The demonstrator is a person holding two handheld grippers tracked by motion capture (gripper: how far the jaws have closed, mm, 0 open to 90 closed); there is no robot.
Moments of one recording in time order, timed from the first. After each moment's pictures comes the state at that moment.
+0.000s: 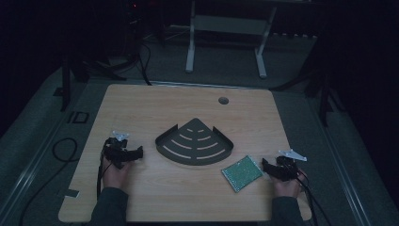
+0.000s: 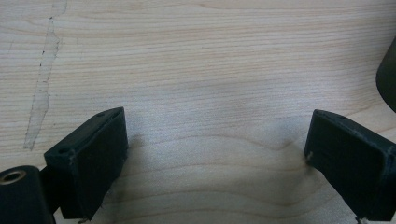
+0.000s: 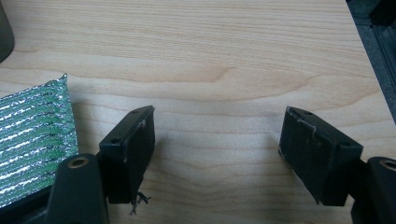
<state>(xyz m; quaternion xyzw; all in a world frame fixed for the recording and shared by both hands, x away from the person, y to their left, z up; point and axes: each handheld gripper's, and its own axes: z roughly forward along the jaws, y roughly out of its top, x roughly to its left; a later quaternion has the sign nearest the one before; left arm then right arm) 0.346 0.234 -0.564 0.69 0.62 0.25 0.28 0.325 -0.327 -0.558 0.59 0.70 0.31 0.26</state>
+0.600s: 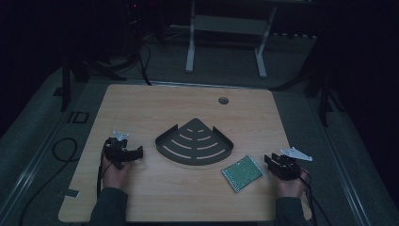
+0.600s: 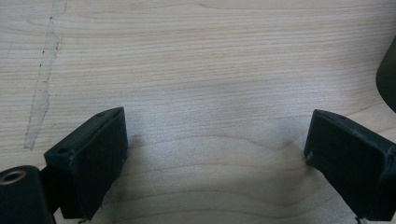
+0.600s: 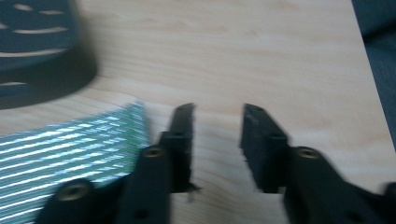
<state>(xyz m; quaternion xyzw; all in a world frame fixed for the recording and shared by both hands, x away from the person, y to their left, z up) 0.346 0.234 -0.564 0.69 0.62 0.25 0.28 0.313 -0.322 -0.527 0.53 0.72 0.36 0.25</state>
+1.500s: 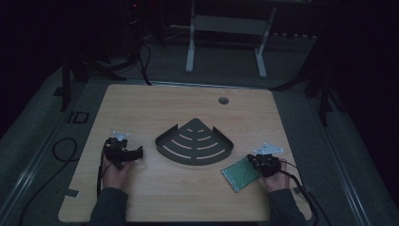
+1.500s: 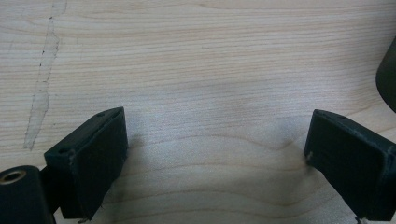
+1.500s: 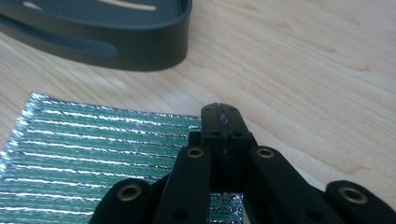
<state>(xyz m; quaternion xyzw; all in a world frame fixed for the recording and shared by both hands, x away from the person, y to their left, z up) 0.346 0.234 -0.564 0.69 0.62 0.25 0.28 0.330 -0.266 -0.529 0.40 0.84 0.31 0.22</state>
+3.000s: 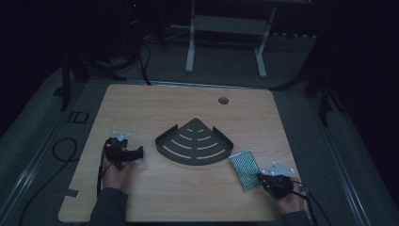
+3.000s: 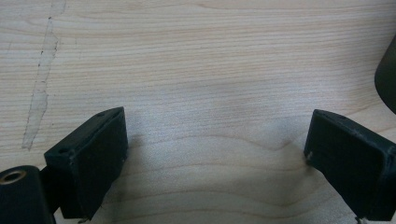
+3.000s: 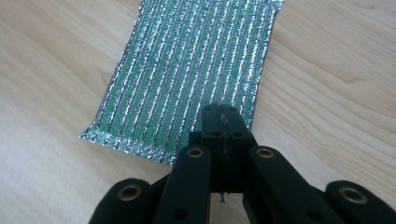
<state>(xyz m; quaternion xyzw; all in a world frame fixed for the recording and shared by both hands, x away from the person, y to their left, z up) 0.346 0.233 -0.564 0.69 0.62 0.25 0.28 0.268 -0.291 -0.530 0.38 0.86 0.27 0.22</state>
